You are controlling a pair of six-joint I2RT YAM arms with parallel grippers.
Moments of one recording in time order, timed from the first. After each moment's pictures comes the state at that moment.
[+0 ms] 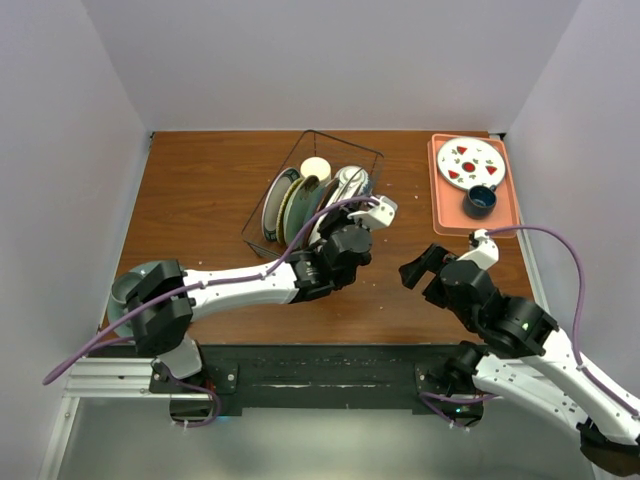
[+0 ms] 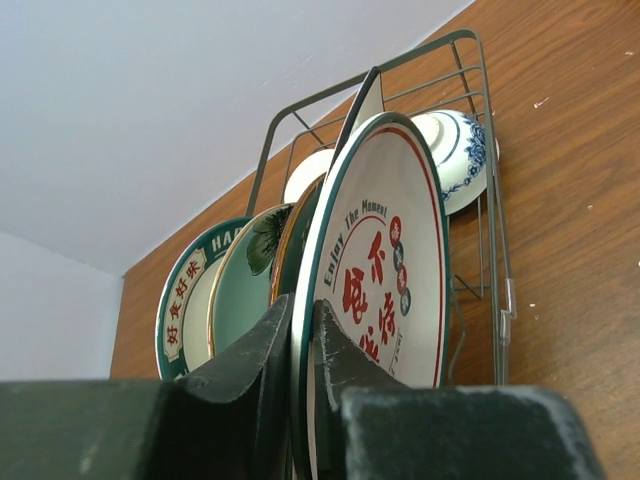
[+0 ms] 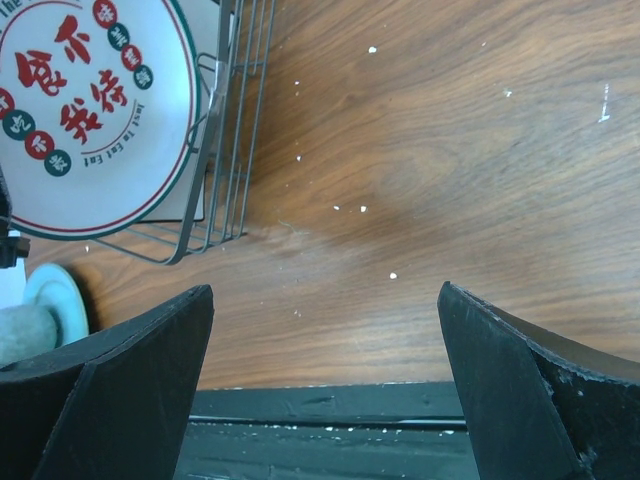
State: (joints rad) left arm -1.14 1.65 1.18 0.22 -1.03 0.40; right arm 0.84 0.57 0.80 -0.92 0.54 1.08
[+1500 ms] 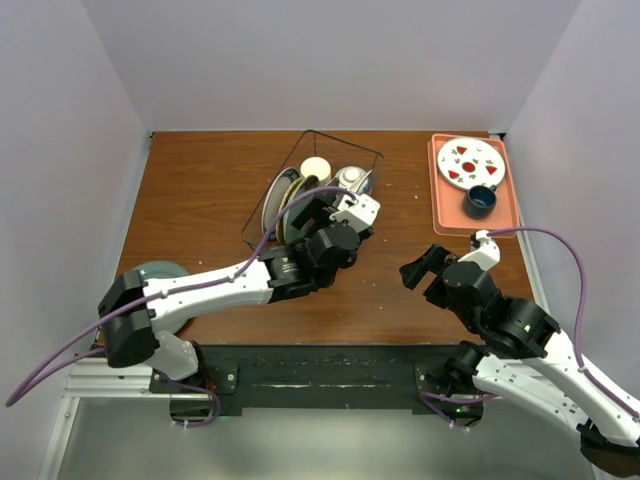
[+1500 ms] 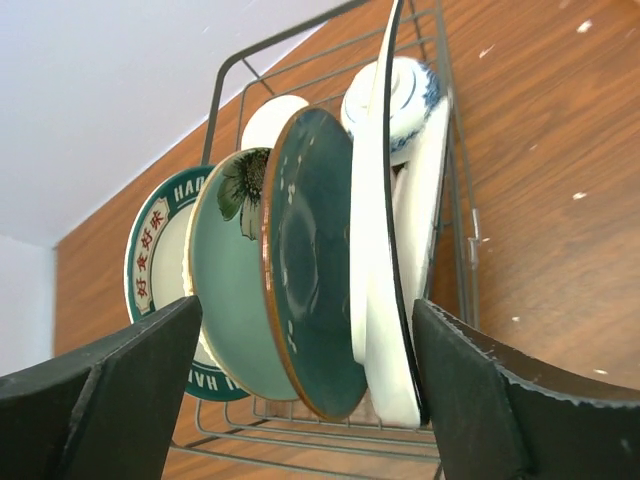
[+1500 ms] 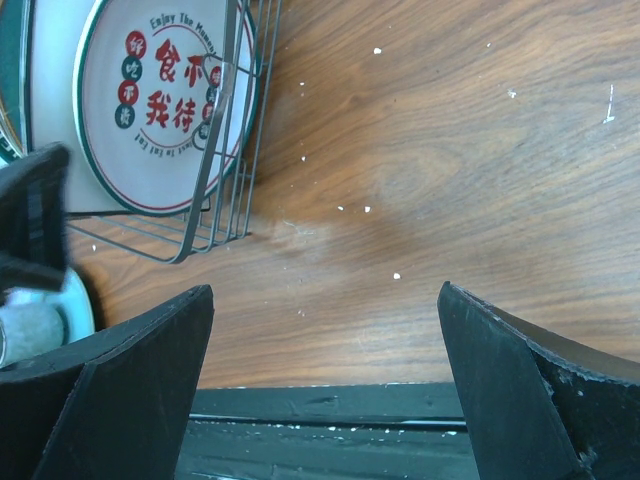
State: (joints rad) left arm -1.14 1.52 1.19 -0.12 -0.91 0.15; right arm 0.84 0.56 0.80 -0.91 0.53 1.08
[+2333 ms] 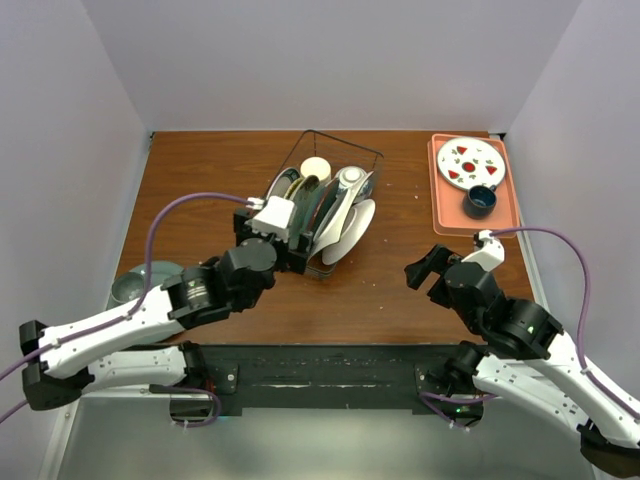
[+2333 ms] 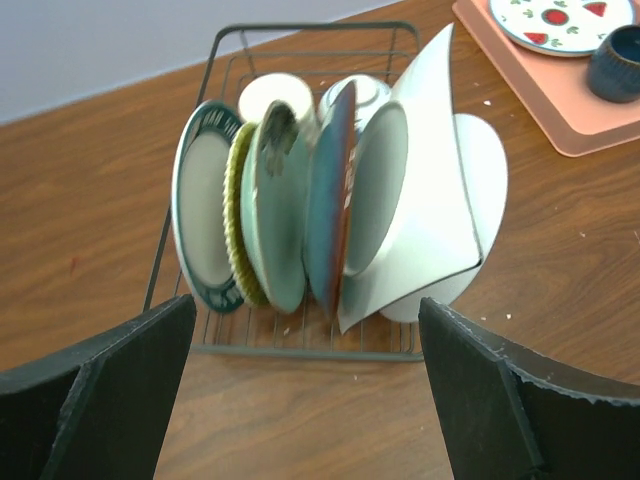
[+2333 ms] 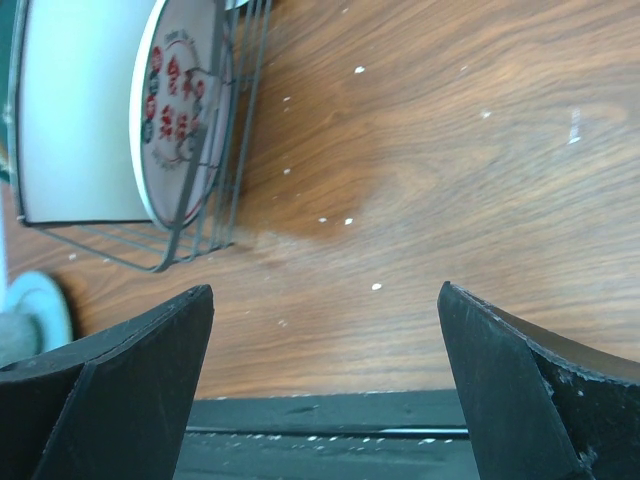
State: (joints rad) left arm -1.14 1.01 1.02 -0.36 -0.79 -0.20; right arm 0.84 0.55 0.81 -0.93 0.57 1.04
